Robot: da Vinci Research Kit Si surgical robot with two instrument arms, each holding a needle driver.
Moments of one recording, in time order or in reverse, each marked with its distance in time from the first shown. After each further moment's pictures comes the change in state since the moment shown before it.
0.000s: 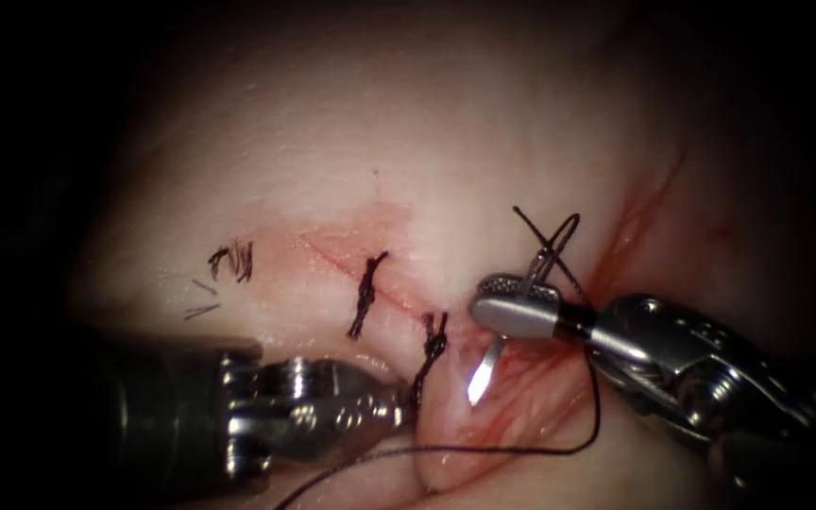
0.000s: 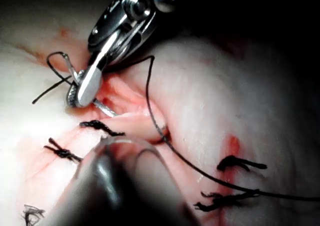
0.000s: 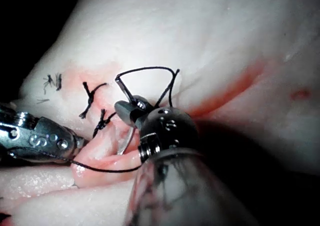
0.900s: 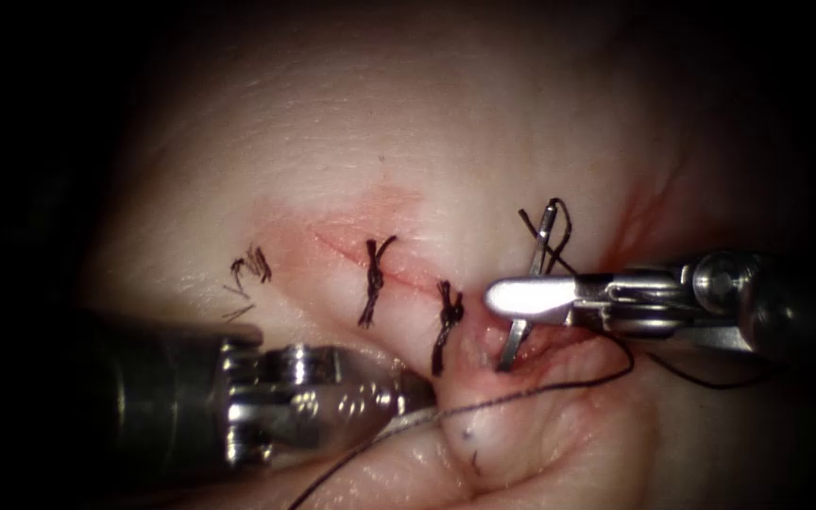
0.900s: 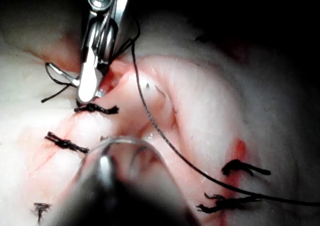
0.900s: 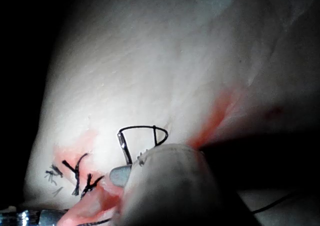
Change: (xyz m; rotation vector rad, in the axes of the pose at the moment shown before) right arm 0.001 0.000 0.000 0.213 0.019 0.789; left arm 0.000 0.000 0.000 0.000 -0.002 -0.010
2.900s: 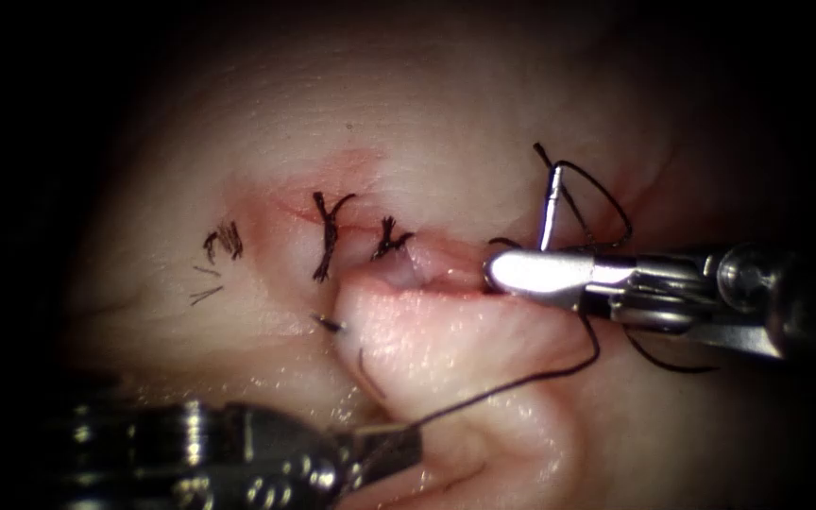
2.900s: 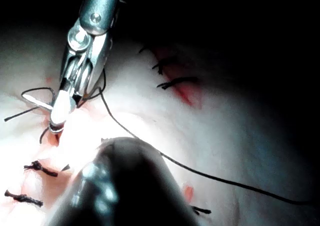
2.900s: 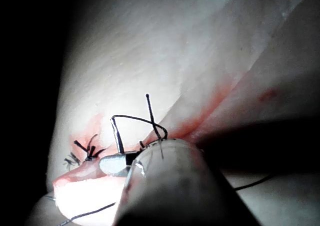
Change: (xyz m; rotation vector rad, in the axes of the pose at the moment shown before) right arm 0.003 -0.004 0.001 0.053 0.183 -0.289; left arm 0.005 0.006 -0.010 0.060 -0.016 0.027
